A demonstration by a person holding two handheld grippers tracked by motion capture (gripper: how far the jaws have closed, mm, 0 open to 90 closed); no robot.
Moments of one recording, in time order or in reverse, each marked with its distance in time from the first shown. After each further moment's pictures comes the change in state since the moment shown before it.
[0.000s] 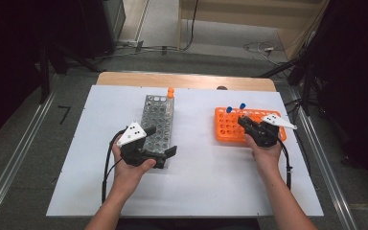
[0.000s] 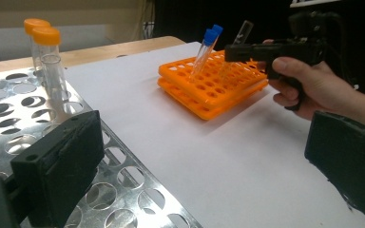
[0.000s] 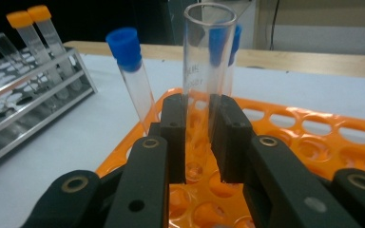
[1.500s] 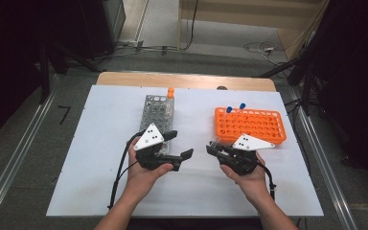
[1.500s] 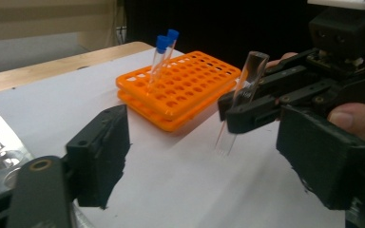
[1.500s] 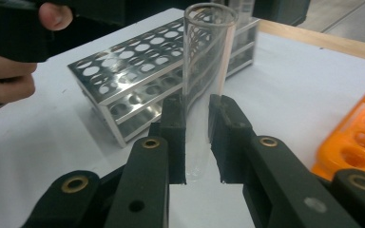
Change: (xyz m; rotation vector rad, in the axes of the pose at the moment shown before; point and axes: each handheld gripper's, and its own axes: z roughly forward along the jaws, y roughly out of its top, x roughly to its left) left arm -0.035 0.009 0.022 -0.006 -0.102 0.074; right arm 0.118 -0.007 -0.039 0.128 0.346 -0.207
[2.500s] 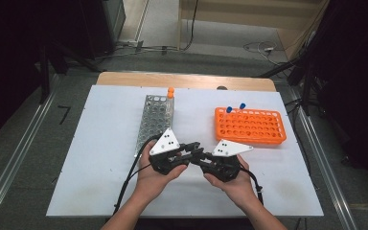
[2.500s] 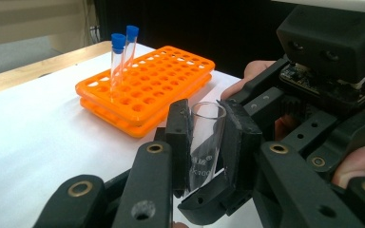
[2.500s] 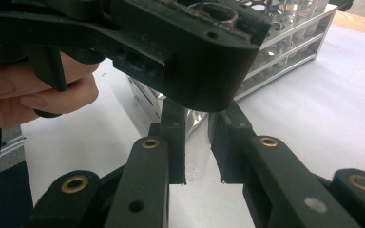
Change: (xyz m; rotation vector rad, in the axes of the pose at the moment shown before) left arm -0.018 0.001 0.022 0.032 -0.074 0.064; right arm 0.035 0.006 0.023 0.072 0.092 -0.047
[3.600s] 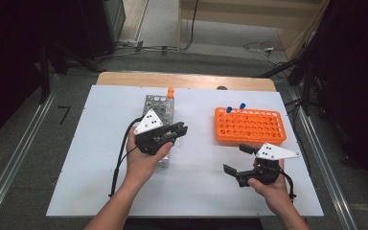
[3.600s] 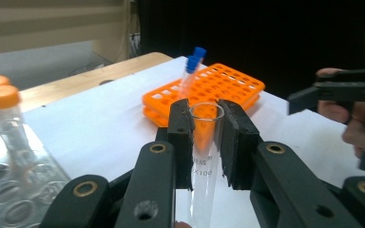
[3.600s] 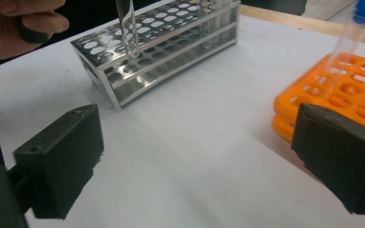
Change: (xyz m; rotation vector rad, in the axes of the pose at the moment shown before) left arm 0.052 0.017 -0.020 -0.040 0.138 -0.059; right arm -0.052 -0.043 -0.079 -0.064 -0.090 0.064
